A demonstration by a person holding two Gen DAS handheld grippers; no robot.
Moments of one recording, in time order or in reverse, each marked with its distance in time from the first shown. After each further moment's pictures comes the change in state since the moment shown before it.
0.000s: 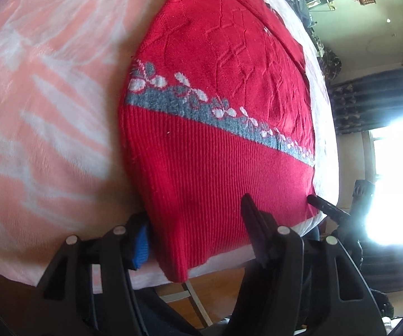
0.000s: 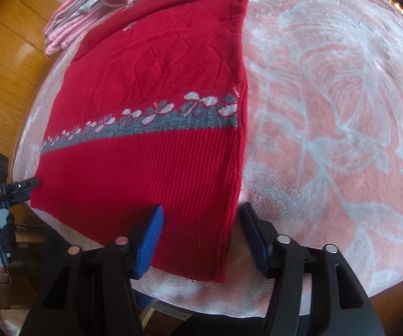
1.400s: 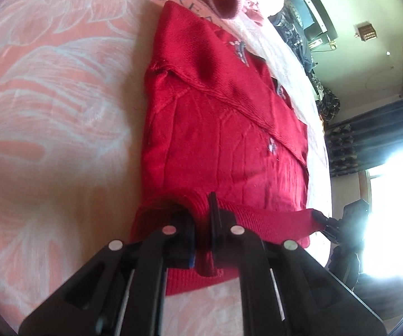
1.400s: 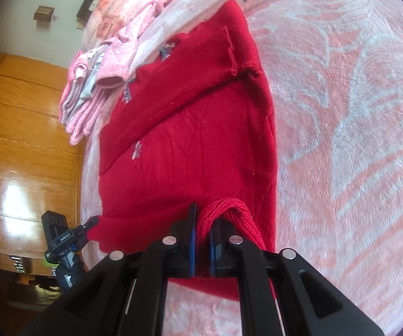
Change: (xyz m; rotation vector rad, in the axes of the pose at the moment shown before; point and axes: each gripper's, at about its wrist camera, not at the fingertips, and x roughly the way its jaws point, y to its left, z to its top) left arm -0.014 0.000 0.169 -0.045 -0.184 -0.023; right arm 0.026 -0.061 0.189 0.272 -0.062 0.358
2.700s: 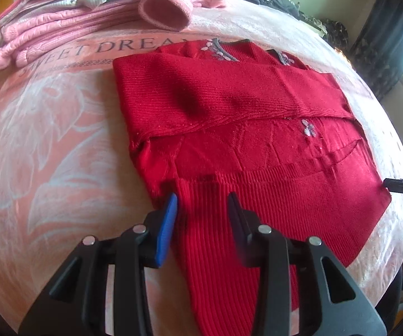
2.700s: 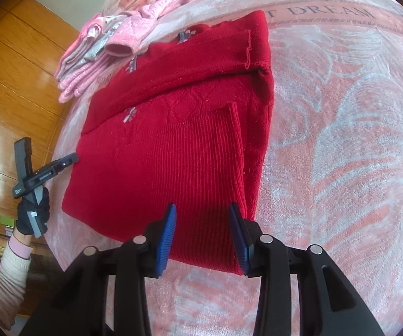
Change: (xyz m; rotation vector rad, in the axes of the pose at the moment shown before) left arm 0.020 -0.043 0.035 0.524 -0.028 0.369; right arm -0.008 0.025 -0.039 -0.258 -0.016 -0.170
